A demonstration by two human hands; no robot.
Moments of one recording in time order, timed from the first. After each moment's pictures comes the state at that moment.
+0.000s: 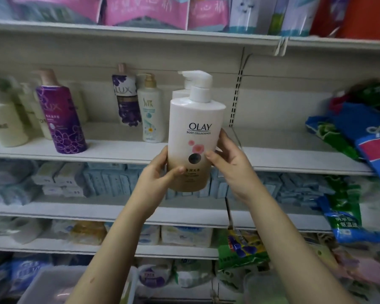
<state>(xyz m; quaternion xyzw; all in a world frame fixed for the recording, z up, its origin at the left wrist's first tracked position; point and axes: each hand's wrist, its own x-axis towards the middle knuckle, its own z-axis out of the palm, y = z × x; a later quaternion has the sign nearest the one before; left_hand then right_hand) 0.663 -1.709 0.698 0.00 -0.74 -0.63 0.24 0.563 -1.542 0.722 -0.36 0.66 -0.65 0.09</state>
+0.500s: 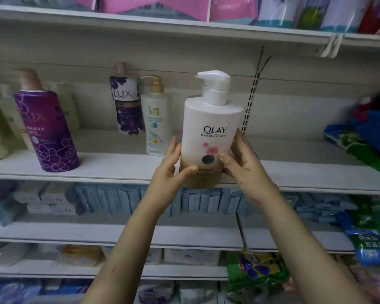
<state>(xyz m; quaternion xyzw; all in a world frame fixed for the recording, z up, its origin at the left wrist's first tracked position) 0.578 -1.772 0.686 -0.02 -0.78 -0.58 0.25 0.504 -1.596 0.721 -0.35 0.69 -0.63 0.05</state>
